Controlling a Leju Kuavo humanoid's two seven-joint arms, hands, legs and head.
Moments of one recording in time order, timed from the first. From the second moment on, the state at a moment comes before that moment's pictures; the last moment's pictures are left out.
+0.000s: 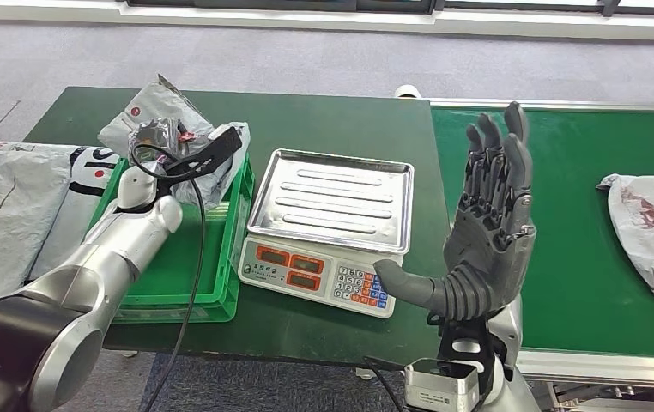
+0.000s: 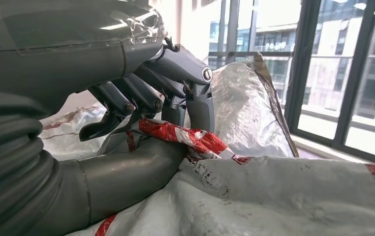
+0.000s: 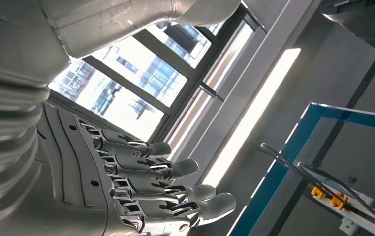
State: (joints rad) left arm -1.05 0.00 -0.30 -0.28 -1.13 0.37 0.20; right arm -0.23 0.04 0.47 -1.82 0.76 -0.60 -0.46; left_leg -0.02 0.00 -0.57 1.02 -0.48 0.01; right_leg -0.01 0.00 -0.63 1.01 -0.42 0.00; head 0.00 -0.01
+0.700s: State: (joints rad) left arm -1.00 0.01 -0.03 -0.33 -0.92 0.59 -0.10; right arm -0.26 0.04 0.47 -1.78 0.79 -0.55 -0.41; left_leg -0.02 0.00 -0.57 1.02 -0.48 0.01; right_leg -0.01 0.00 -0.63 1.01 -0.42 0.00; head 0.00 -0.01
